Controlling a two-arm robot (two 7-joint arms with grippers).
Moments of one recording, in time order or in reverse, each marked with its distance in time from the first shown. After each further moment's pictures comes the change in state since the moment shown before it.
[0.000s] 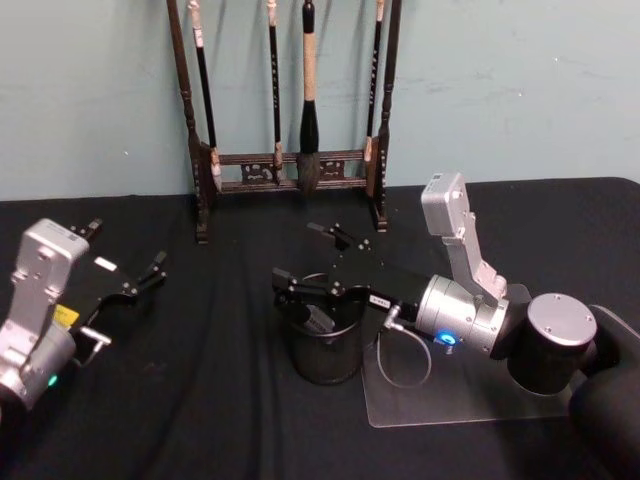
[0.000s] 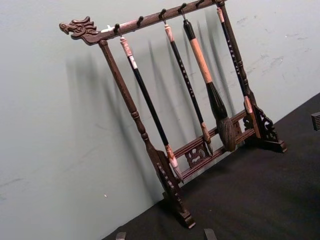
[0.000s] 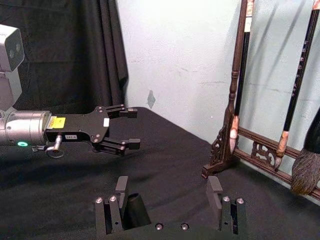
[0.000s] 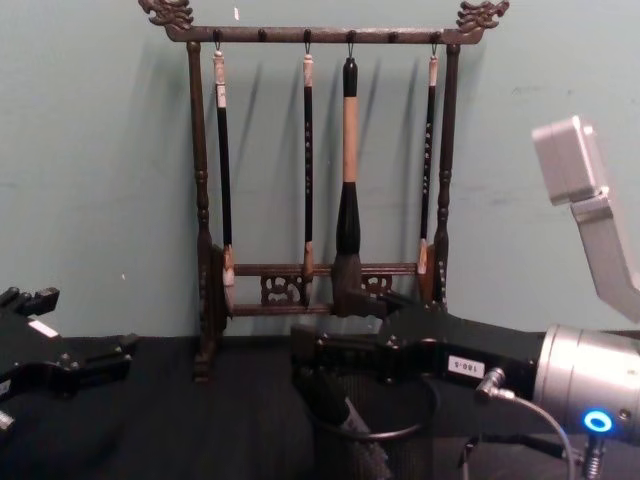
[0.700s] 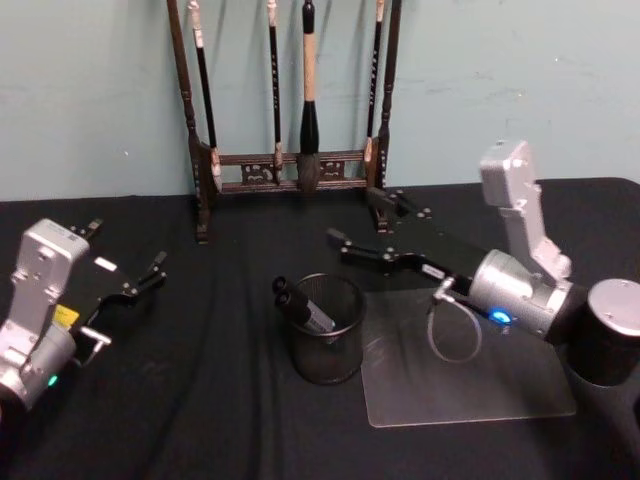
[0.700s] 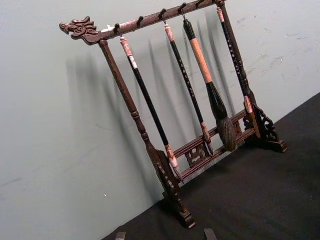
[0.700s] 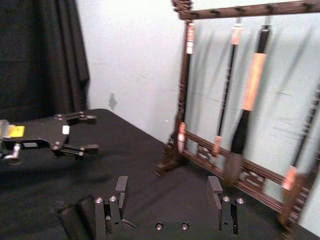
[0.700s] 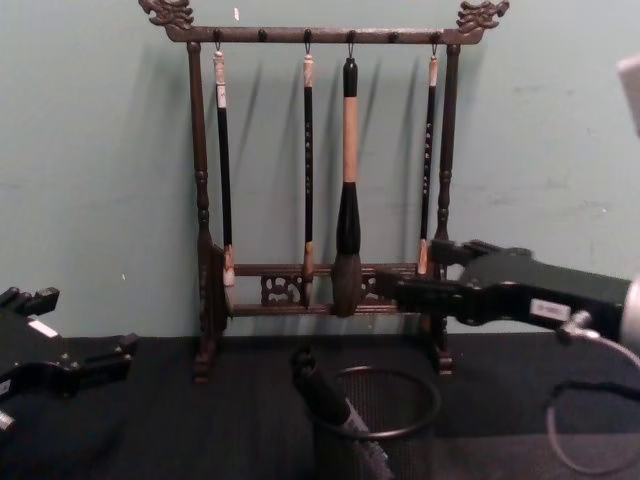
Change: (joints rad) left arm 0.000 0.000 0.000 0.000 0.000 0.000 0.000; right arm -0.067 0.101 0.066 -0.202 -0.016 0.088 -0.139
